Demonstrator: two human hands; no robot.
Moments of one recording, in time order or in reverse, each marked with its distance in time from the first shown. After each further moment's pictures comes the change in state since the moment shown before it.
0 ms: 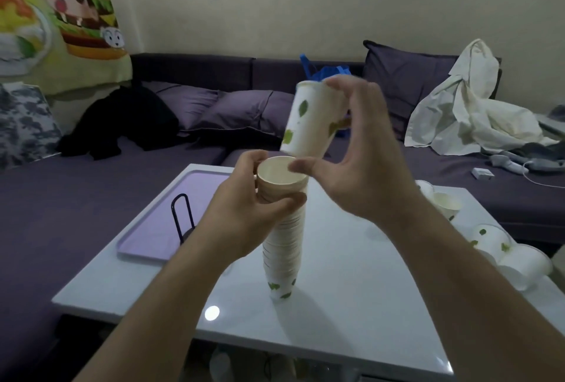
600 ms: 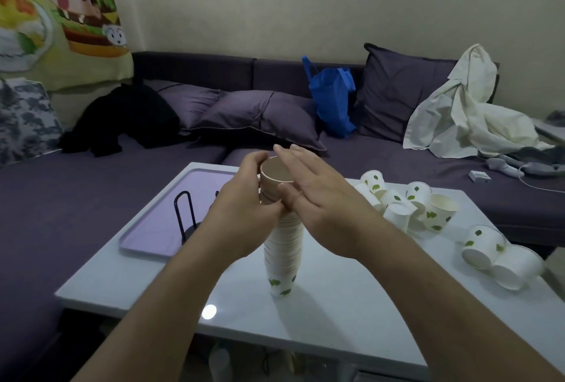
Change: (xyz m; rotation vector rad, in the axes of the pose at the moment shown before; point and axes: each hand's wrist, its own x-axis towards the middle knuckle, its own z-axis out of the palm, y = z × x) left_hand -0.007 -0.001 -0.002 0.039 -0.018 -0.015; right_hand -0.033 -0.009 0.029 -0.095 -0.530 0.117
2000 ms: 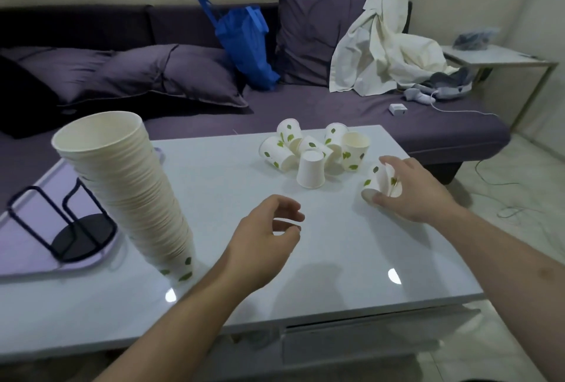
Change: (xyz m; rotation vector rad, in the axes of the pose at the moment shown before) left_hand -0.016 -0.020 0.207 -0.083 -0.401 -0.171; right_hand -0.189 0.310 -0.051 -0.228 0.041 0.865
